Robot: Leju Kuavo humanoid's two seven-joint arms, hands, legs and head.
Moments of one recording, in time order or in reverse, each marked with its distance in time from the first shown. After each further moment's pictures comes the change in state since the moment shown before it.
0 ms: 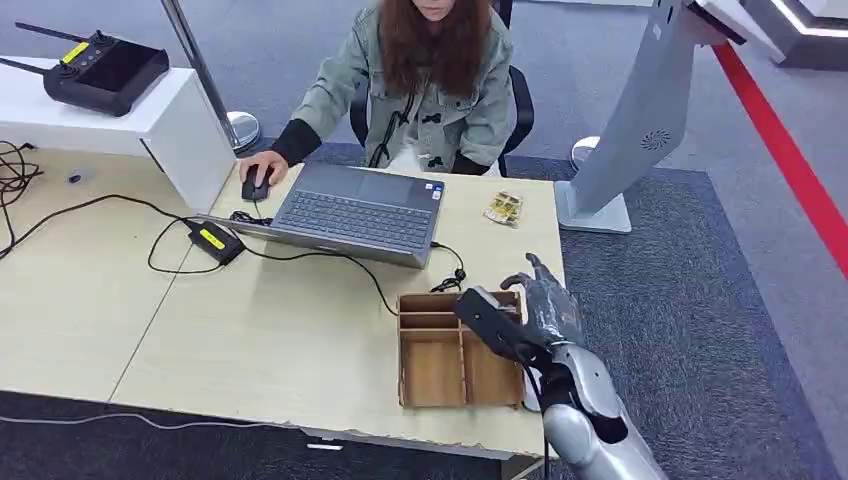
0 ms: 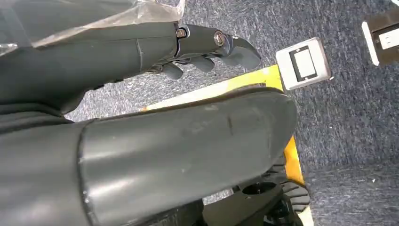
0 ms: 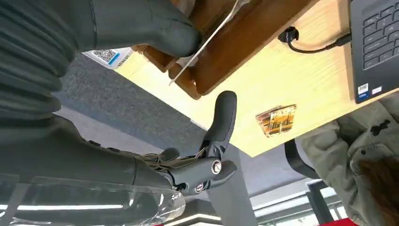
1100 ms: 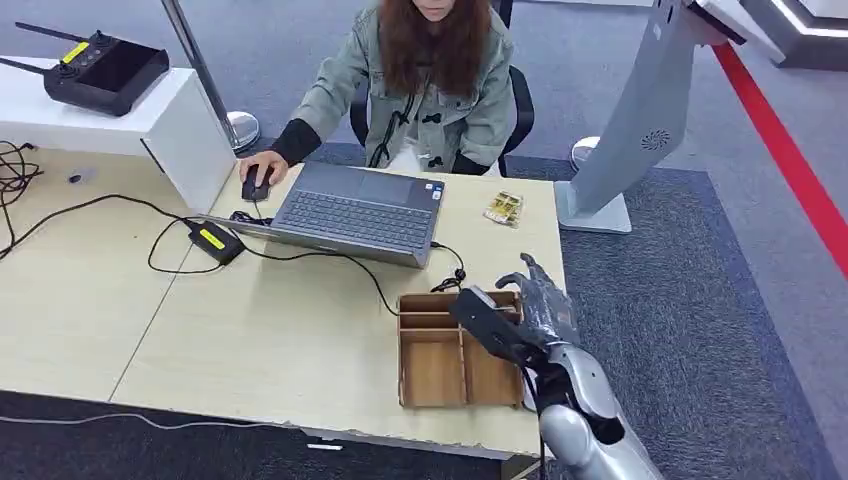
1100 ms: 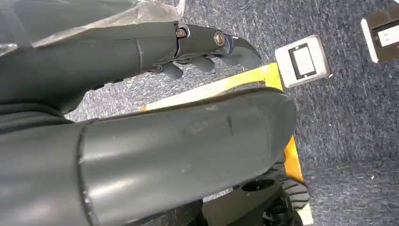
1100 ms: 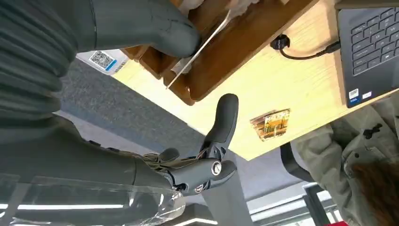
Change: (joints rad) left arm -0.001 -0.003 0.000 0.000 0.000 -0.006 0.000; right arm 0.000 0.010 0.010 -0.008 -0.011 0.006 0.004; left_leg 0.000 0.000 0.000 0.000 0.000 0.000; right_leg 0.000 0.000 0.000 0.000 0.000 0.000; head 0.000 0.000
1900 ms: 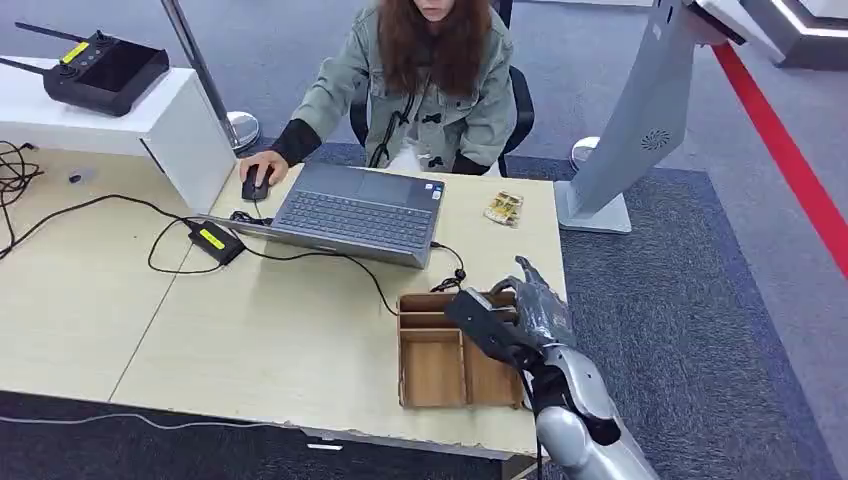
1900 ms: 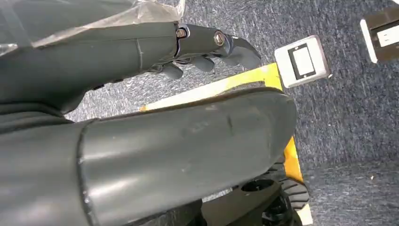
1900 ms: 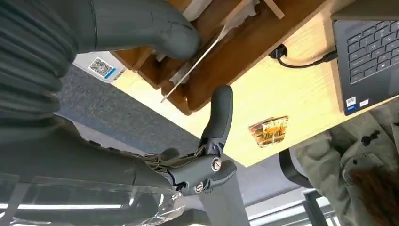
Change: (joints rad) left arm -0.001 0.000 0.000 0.000 0.000 0.000 0.000; right arm 0.001 0.005 0.010 0.010 -0.014 -0.003 0.000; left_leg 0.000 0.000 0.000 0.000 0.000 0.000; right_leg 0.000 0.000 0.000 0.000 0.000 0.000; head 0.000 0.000
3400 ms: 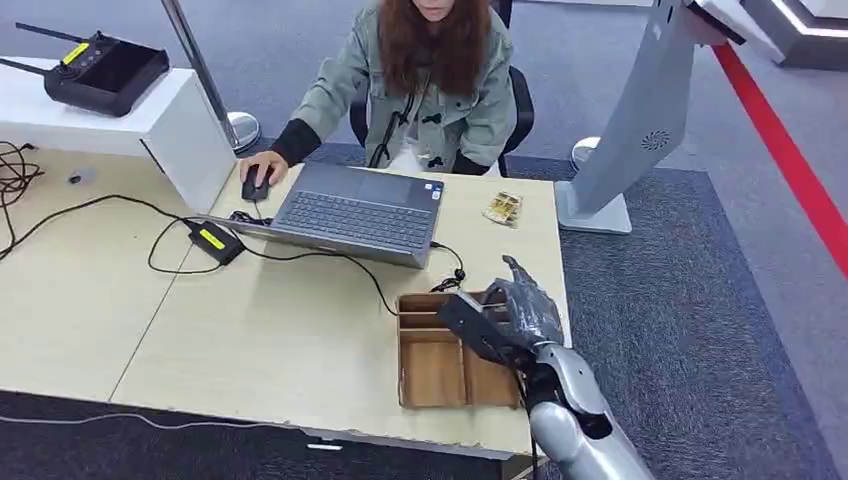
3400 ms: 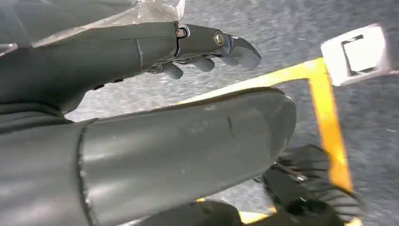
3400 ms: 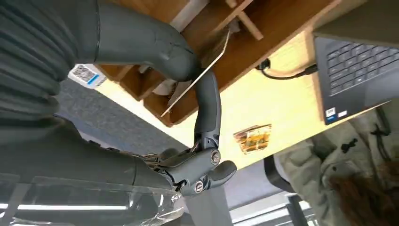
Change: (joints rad) left arm 0.010 0.055 0.002 -0.007 0.006 -0.082 0.166; right arm -0.027 0.025 0.007 0.065 -0.006 -0.006 -0.085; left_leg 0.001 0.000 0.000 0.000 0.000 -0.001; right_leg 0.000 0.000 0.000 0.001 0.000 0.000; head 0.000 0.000
